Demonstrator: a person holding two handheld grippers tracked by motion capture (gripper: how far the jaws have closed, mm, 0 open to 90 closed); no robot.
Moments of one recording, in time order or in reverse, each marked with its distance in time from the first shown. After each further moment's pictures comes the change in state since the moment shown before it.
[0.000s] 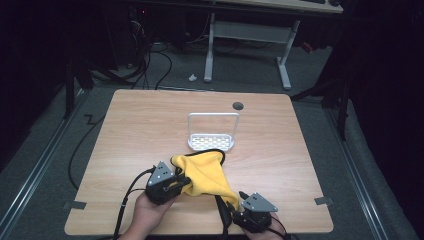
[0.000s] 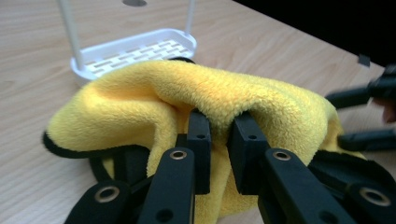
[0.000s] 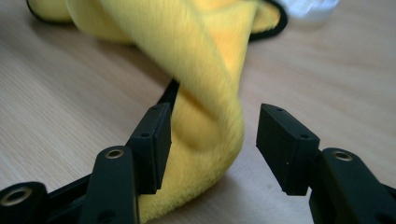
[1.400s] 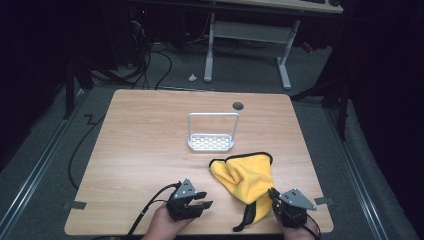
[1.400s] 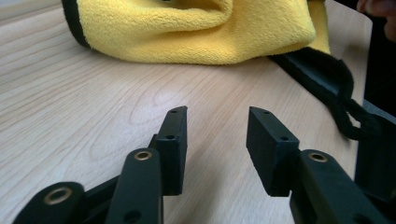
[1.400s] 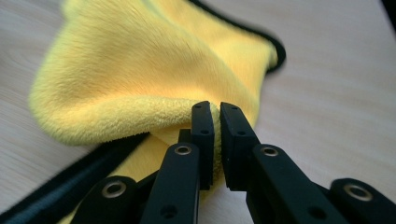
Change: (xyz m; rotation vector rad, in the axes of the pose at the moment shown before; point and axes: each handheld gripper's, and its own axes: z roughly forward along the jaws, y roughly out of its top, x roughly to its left) left arm -0.046 -0.034 0.051 0.170 -0.171 0.050; right arm -0.075 -0.025 -0.042 0.000 -0.233 0.111
